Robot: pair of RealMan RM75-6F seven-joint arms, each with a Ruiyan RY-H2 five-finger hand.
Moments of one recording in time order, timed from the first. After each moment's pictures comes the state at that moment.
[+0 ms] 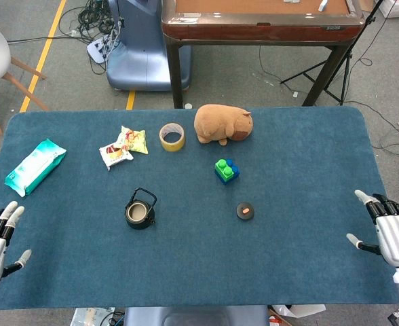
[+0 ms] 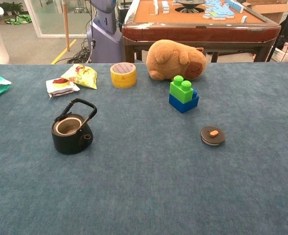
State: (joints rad) left arm -0.04 -1.08 -0.03 -1.69 1.55 1.57 0.16; right arm 0.08 -1.07 0.07 -1.62 -1.50 1.48 -0.06
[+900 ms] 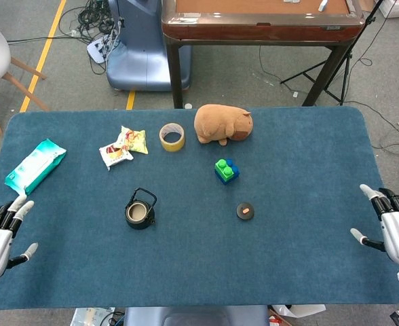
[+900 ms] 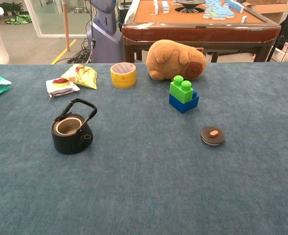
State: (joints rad) left arm -0.10 -1.05 -0.05 -1.67 1.57 1.50 0.07; right arm 0.08 -1.03 0.09 -1.66 -1.50 1.51 -0.10
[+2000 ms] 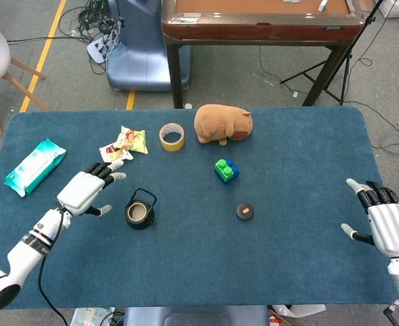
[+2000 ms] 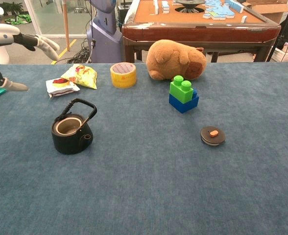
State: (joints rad) left arm -0.65 -1.08 -0.20 -1.68 1.39 0.86 0.05; right arm 0.13 -0.98 0.10 -1.77 -1.50 1.45 -0.20
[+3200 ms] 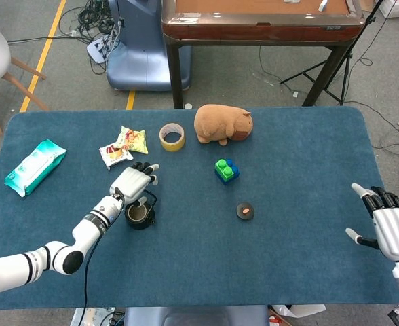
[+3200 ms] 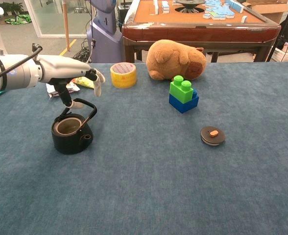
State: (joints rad) left arm -0.96 -1.40 -0.15 -1.46 0.94 0.72 0.46; right arm 0.11 -0.98 0.08 -1.75 -1.49 1.45 -0.16
